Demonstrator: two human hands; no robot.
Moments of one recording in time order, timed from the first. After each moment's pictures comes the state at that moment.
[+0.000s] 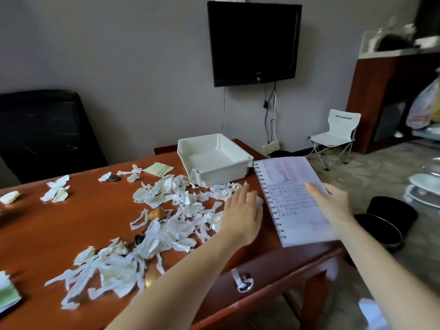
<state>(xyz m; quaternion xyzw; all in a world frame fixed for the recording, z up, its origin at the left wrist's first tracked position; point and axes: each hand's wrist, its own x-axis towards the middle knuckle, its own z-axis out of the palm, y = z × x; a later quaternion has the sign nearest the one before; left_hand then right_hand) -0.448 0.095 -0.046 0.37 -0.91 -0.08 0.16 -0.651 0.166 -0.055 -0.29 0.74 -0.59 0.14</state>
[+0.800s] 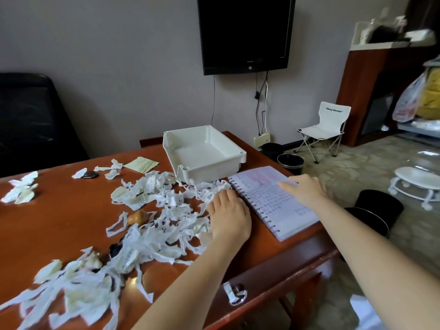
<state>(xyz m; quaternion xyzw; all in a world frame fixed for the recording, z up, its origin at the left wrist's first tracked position) -0.473 0.068 -0.076 0.49 -0.83 -0.10 0.25 -0.668 0.107 -0.048 -0.40 0.88 -0.25 0.08</state>
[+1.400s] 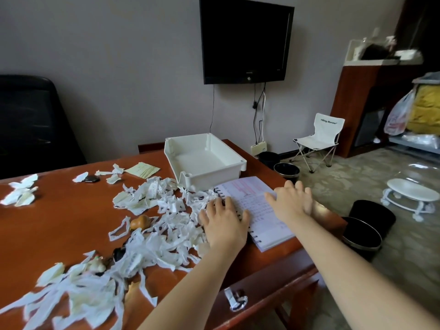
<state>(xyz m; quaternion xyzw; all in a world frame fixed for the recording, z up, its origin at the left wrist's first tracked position) -0.461 0.073 -0.067 0.52 -0.82 -0.11 0.19 -0.620 0.095 -0.052 -0.44 0.88 -0.04 -0.14</state>
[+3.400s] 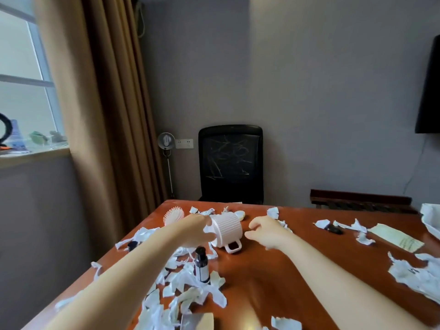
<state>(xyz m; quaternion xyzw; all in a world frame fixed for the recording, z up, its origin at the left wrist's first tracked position) 0.152 -0.070 0.062 0.68 -0.73 -0.07 0.03 -0.041 -0.122 0.031 -0.73 0.57 -0.21 0.30</state>
